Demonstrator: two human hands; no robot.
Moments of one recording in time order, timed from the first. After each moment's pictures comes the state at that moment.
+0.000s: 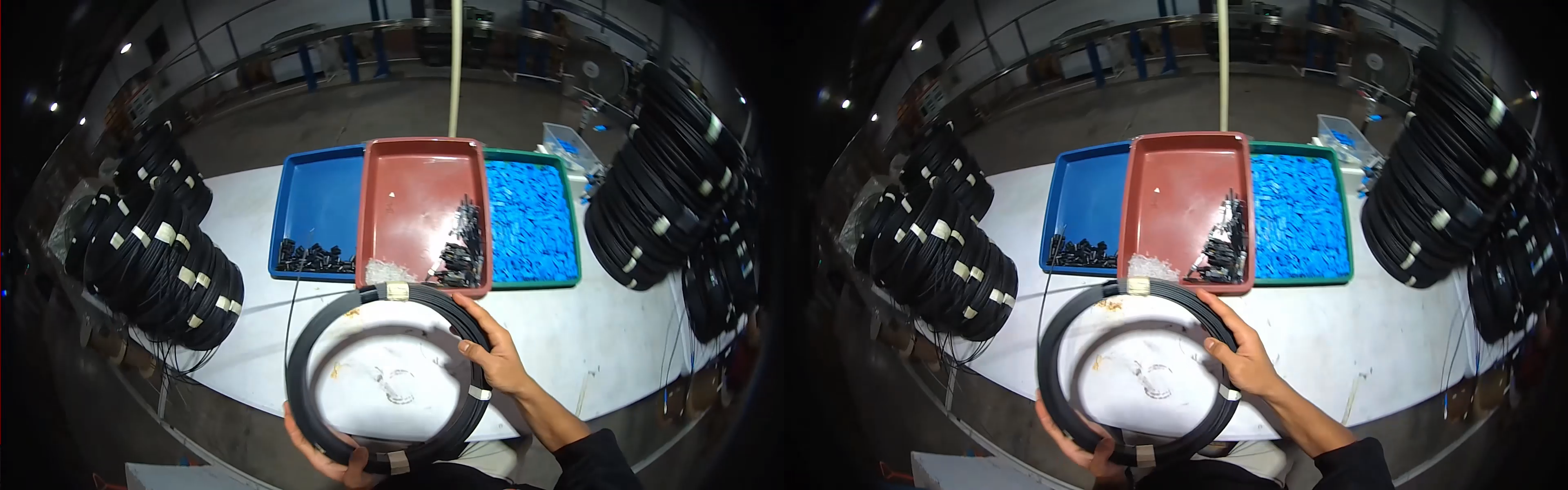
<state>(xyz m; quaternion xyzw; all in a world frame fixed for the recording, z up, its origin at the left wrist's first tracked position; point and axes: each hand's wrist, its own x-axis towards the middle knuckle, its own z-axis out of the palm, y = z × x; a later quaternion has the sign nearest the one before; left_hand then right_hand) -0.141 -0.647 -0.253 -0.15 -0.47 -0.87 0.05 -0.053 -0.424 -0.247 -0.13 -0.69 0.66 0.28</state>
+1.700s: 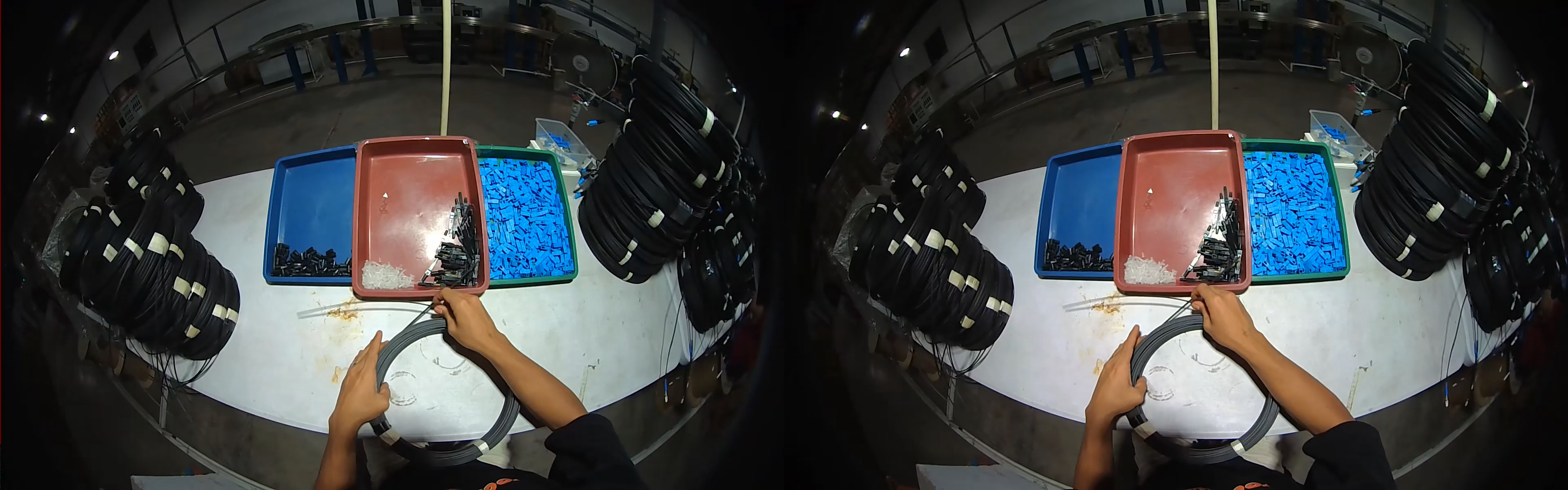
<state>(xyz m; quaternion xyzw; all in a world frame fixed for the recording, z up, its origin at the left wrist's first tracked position) -0.241 -0.602 -0.291 -0.50 -0.75 -0.37 -0.20 -0.114 -0.372 -0.308 -0.23 -0.88 0.35 0.24</state>
